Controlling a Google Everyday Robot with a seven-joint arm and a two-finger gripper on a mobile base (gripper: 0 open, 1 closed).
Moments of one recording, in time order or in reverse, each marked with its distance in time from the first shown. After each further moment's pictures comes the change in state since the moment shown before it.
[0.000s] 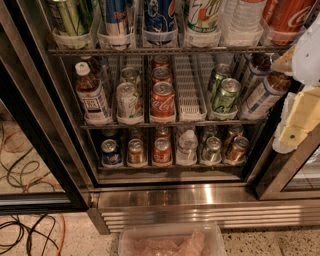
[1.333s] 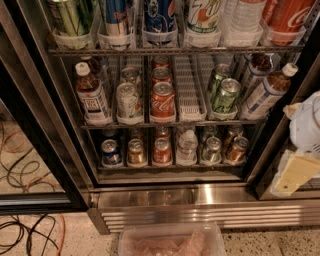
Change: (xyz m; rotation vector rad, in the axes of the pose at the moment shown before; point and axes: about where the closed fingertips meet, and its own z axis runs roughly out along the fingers) arm 0.059 0.032 0.073 0.132 0.102 0.082
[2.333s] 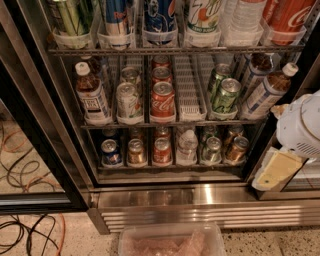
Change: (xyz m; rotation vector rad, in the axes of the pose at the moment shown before) arm -0.014 -0.004 0.022 0.013 -0.096 0.056
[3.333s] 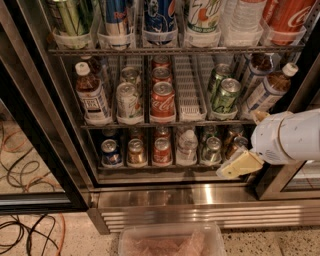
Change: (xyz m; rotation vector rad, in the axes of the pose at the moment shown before) arm -0.047 -0.005 0.055 0.065 -0.320 0.193
